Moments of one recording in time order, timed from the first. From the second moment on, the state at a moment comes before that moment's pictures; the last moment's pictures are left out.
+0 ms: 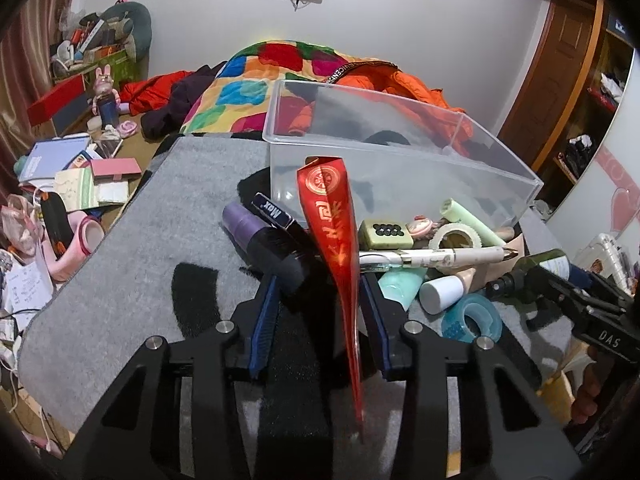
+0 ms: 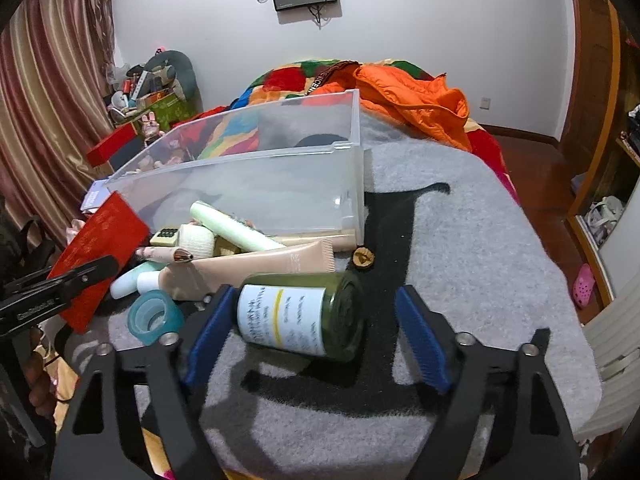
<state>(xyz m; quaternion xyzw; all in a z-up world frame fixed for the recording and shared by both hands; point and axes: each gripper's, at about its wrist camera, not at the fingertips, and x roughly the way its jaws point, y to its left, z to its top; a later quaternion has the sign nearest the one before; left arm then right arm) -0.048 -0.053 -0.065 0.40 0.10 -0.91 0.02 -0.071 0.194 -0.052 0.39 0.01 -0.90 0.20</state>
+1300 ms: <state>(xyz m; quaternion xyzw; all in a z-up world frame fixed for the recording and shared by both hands) -0.040 -0.041 -0.029 0.39 0.08 -0.92 -0.02 -0.054 0.203 0.024 0.29 0.00 -0.93 0.22</state>
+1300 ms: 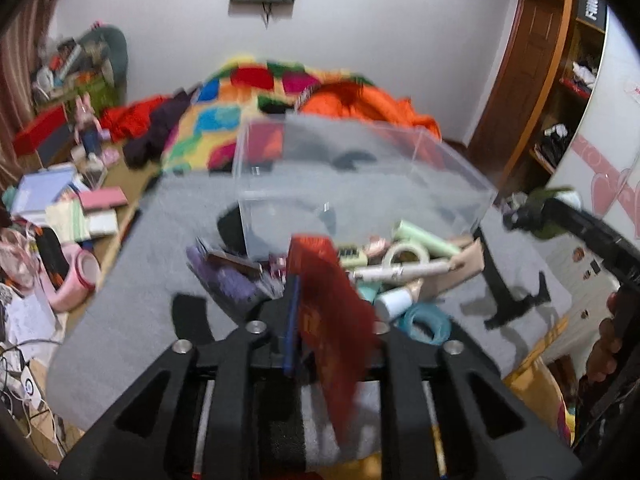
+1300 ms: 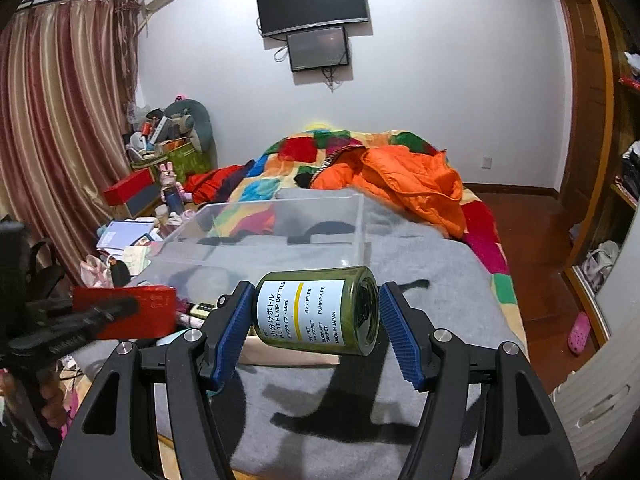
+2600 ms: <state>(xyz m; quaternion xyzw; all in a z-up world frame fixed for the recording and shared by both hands) -0.142 -0.045 0.028 0.35 0.05 -0.93 0.00 -0.180 0.140 0.008 0.36 0.01 -0.90 0.26</state>
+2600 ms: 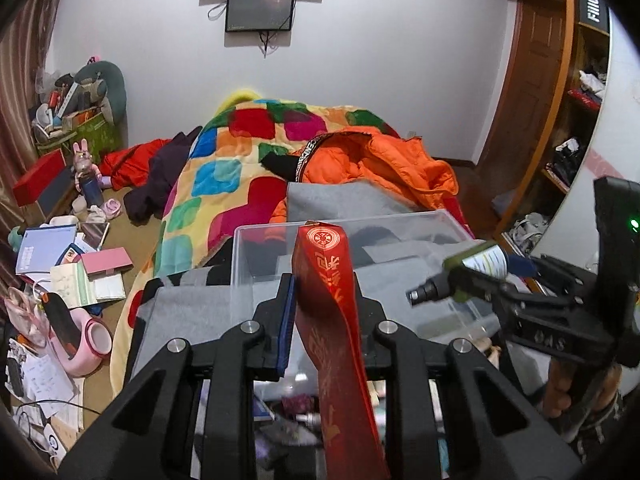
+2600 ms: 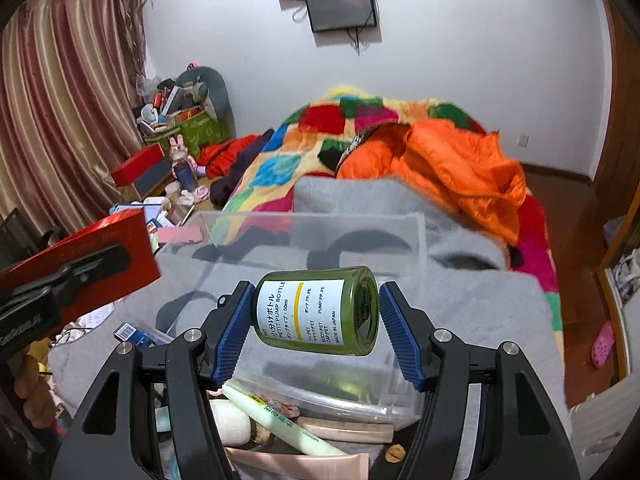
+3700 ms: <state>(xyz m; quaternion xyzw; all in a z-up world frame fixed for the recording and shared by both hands) -0.175 -0.030 -0.010 0.41 0.04 -0.91 -0.02 -0.180 0.118 -0.012 0.38 0.07 -0.89 0.25</state>
